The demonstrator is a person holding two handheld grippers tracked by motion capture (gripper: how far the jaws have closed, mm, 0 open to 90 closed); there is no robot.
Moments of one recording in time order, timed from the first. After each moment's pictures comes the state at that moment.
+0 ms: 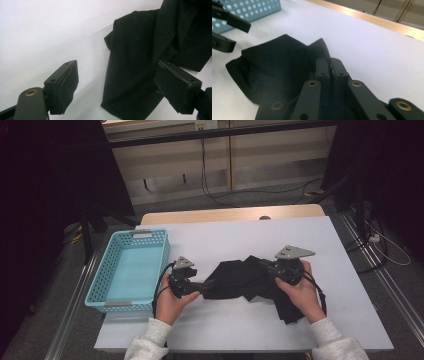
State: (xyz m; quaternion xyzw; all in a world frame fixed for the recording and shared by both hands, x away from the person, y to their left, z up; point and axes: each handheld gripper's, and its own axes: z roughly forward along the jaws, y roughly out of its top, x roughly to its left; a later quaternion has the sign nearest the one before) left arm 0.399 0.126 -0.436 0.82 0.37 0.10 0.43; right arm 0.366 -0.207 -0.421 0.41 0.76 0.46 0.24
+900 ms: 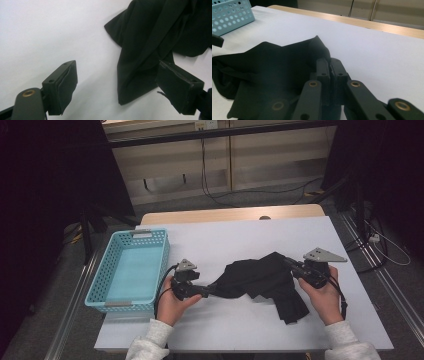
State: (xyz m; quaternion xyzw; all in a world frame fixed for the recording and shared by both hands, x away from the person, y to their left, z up) left arm 0.396 0.121 -0.445 0.83 0.35 0.08 0.43; right arm 0.346 -0.261 -0.425 0.47 0.70 0.46 0.27
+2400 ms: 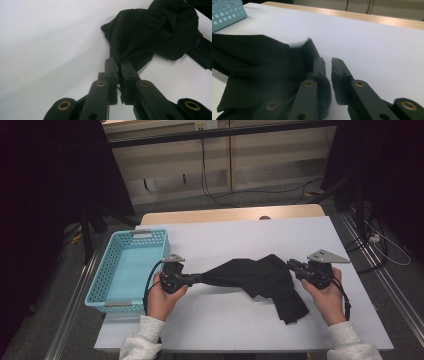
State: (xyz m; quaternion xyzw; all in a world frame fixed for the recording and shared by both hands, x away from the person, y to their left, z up) left arm 0.403 0.148 -0.418 0.82 0.38 0.02 0.43; right arm 0.346 -0.271 -0.434 0.49 0.70 0.45 0.27
